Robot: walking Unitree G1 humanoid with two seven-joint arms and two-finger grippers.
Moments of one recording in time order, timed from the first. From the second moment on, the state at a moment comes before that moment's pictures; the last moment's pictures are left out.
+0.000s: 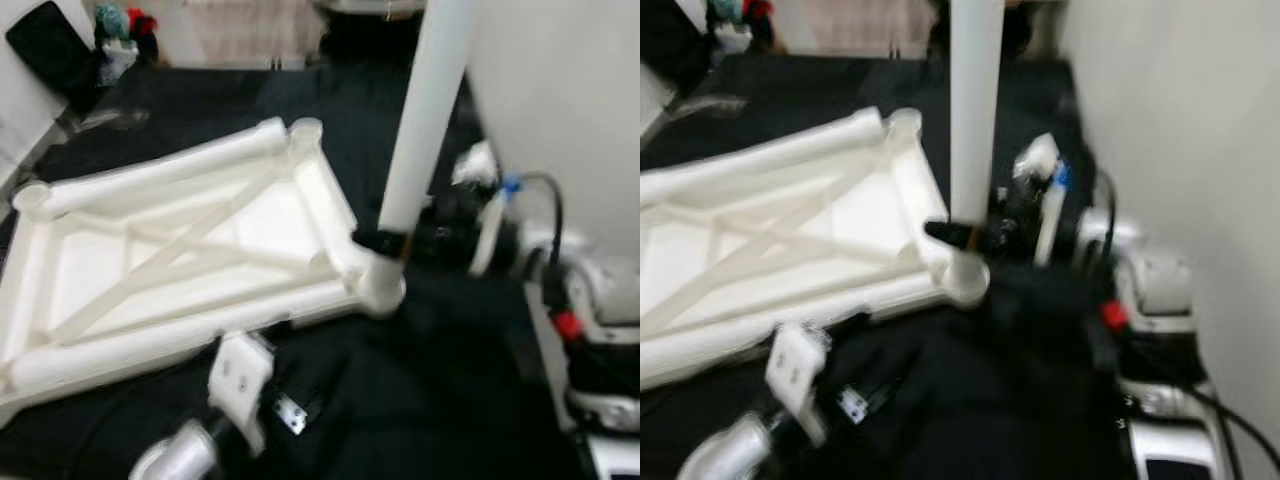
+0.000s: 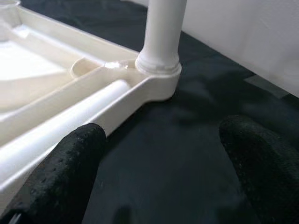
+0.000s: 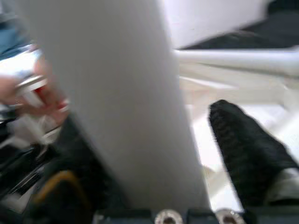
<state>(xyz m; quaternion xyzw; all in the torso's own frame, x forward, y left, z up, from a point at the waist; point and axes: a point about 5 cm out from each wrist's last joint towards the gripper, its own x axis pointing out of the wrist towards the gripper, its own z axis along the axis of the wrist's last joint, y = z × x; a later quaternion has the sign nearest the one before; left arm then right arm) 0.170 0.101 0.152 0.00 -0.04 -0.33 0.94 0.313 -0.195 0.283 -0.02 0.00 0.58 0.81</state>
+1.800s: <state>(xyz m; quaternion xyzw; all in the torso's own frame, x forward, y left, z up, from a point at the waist) 0.169 0.096 0.159 -0.01 -0.05 -0.34 0.94 0.316 -0.185 0.305 -0.14 -0.06 0.53 0.83</state>
